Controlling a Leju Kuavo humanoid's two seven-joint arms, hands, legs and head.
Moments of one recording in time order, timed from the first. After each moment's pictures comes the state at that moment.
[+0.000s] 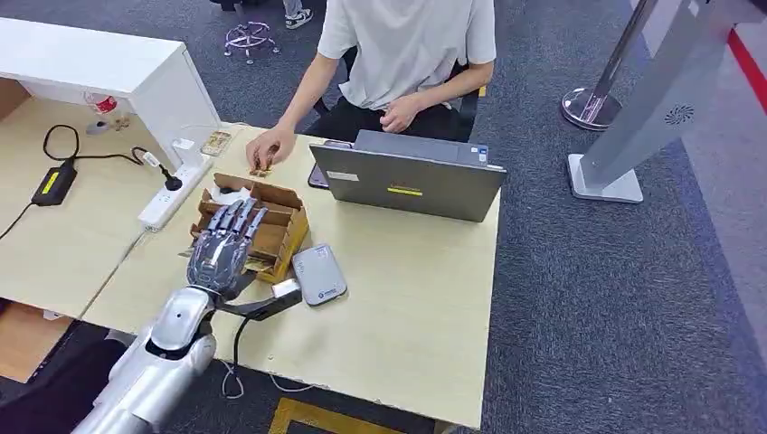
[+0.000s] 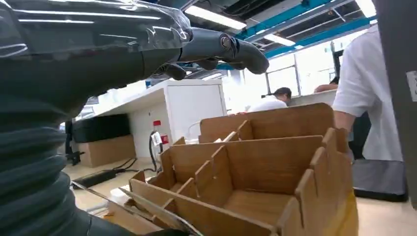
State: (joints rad) left arm -0.31 0.23 -0.24 -1.07 -1.29 0.35 -0.02; right arm -0.05 0.04 -0.15 -0.19 0.13 0.06 -0.33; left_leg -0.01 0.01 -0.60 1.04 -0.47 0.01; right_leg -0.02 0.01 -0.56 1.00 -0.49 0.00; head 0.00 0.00
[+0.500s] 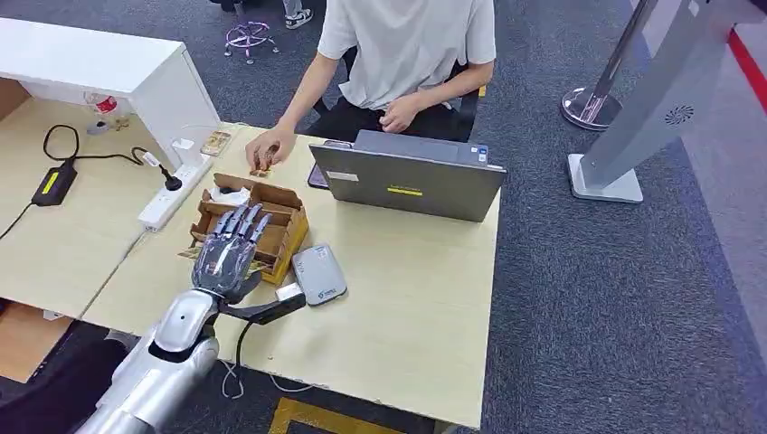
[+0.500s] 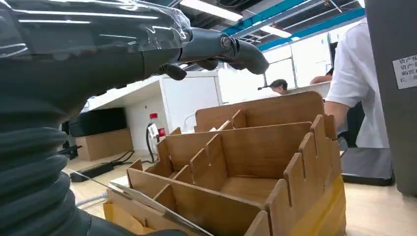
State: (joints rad) left arm -0.31 0.22 -0.25 -1.08 -1.27 0.33 -0.02; right arm -0.05 0.04 -0.15 -0.19 0.13 0.07 -0.33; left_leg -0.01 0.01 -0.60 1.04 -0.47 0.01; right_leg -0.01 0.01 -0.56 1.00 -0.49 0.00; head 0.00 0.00
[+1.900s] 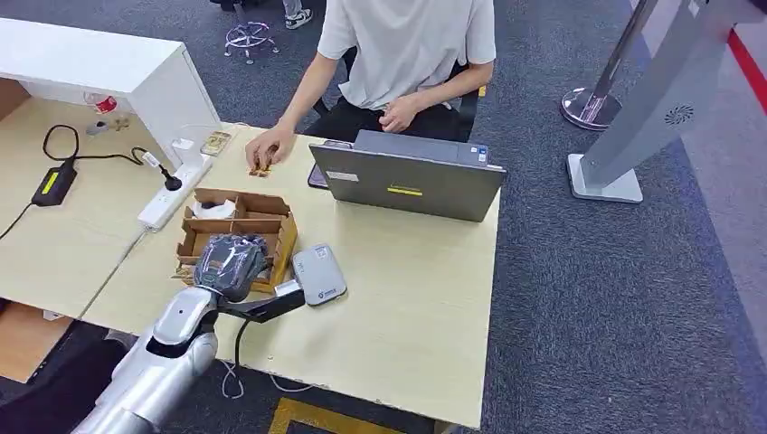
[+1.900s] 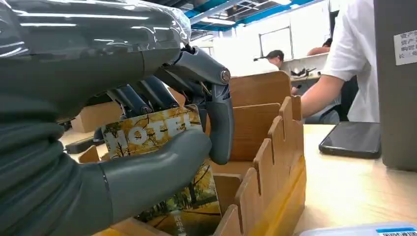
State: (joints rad) left arm -0.32 0.23 -0.25 -1.07 -1.16 0.23 -0.04; right arm -0.05 0.04 -0.17 -0.19 0.16 0.08 -0.33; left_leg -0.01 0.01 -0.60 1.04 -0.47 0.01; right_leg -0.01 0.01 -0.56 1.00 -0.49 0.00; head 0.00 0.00
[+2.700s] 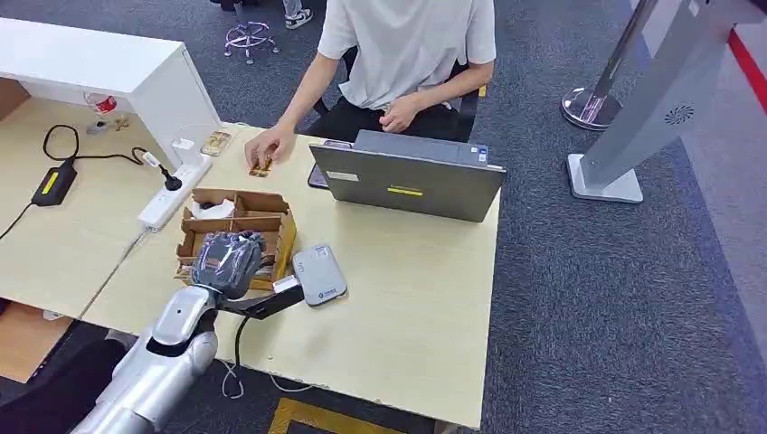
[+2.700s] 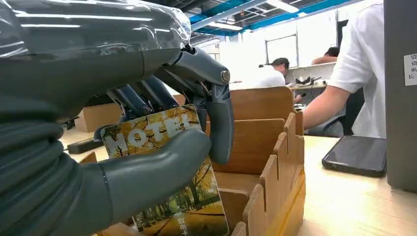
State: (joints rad) left arm -0.33 0.23 -0.25 -1.07 -1.14 0.28 -0.04; right arm -0.05 0.04 -0.18 -0.19 0.17 0.07 -0.33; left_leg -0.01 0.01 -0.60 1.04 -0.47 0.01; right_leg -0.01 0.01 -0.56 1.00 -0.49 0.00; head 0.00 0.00
